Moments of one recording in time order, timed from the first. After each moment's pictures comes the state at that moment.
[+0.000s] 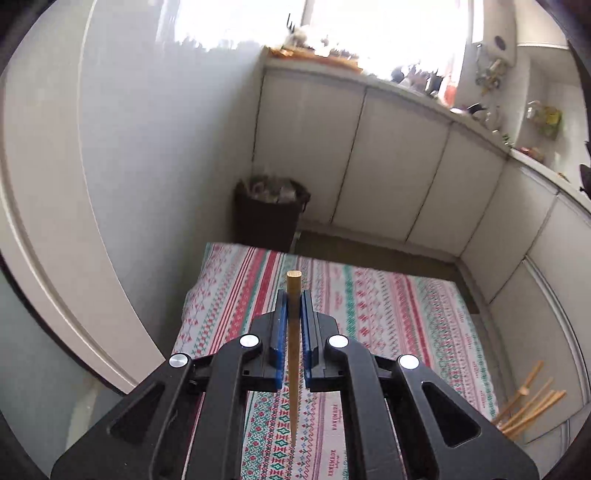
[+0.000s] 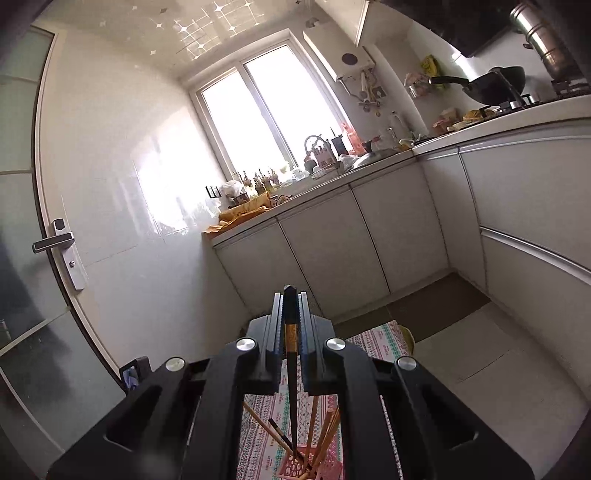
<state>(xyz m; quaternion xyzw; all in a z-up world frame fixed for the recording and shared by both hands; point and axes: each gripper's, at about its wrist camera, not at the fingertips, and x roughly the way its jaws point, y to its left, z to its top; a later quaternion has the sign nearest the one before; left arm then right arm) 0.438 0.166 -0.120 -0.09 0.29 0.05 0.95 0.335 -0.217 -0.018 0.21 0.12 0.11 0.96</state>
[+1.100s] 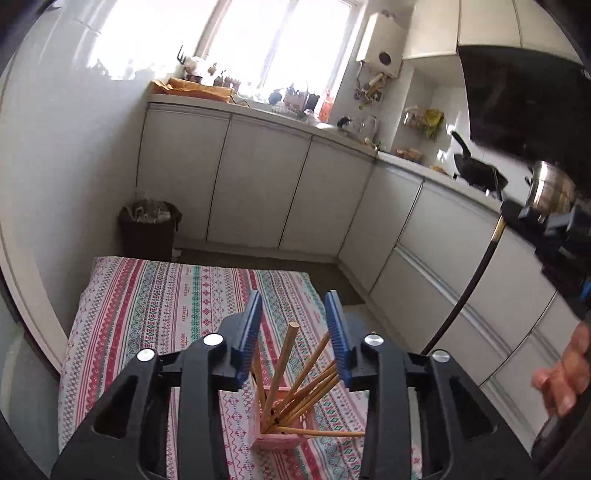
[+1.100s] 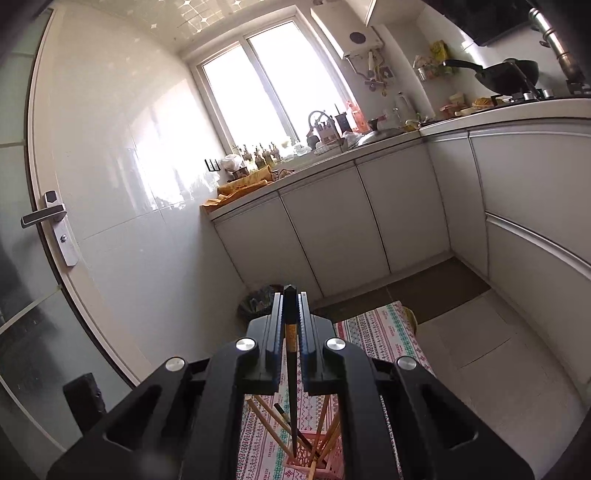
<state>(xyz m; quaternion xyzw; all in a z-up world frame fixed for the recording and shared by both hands) 0.342 0.042 -0.094 -0.12 0.23 -0.15 0.95 0.355 -0.182 -0.028 0.19 0.16 0.11 0.96</state>
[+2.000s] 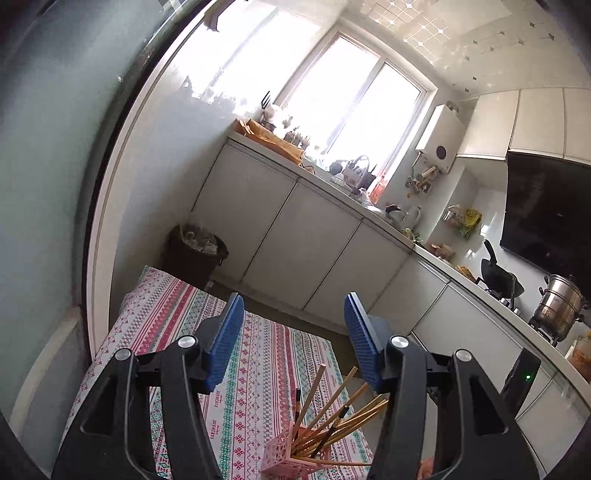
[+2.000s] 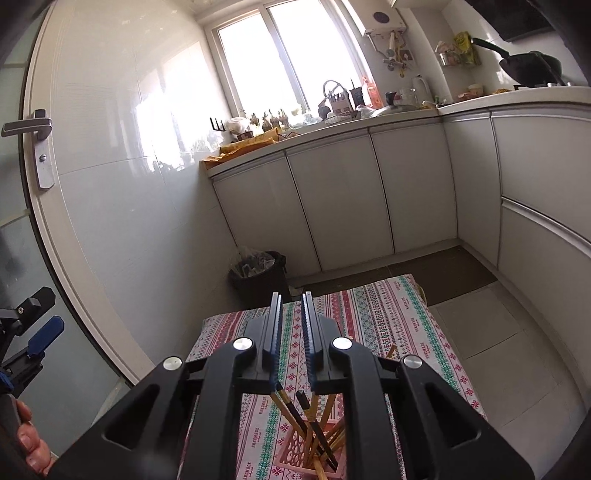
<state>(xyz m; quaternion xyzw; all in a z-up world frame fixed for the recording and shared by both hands) 0.294 0.141 -0.064 -0.25 0.14 -0.06 0.96 0.386 -0.115 -0.109 0.15 0.19 0.11 0.96</state>
